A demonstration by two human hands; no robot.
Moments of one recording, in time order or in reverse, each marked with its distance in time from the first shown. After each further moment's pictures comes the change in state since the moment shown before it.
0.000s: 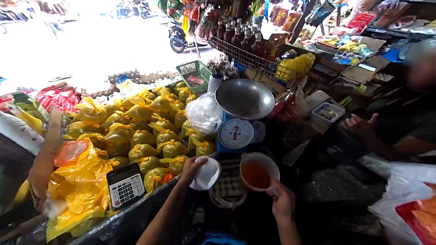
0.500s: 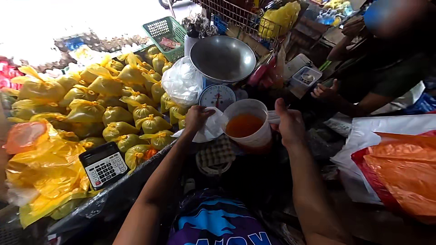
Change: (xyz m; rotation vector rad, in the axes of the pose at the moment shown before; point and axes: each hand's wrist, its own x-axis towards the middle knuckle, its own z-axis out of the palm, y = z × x) left_hand 0.052 0.097 0.080 0.556 -0.025 0.250; right_hand 0.043 -0.171 0.025 -0.509 -0.292 -0.247
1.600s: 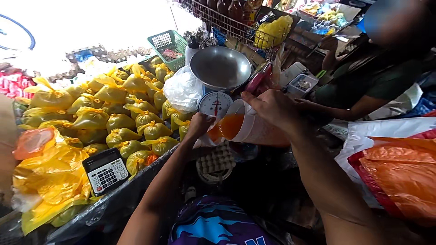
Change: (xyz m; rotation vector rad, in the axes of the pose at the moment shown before) left_hand -0.016 0.022 0.001 0.064 -0.078 -0.010; right_hand 0.044 -0.082 0.013 -0.820 -0.253 -0.242
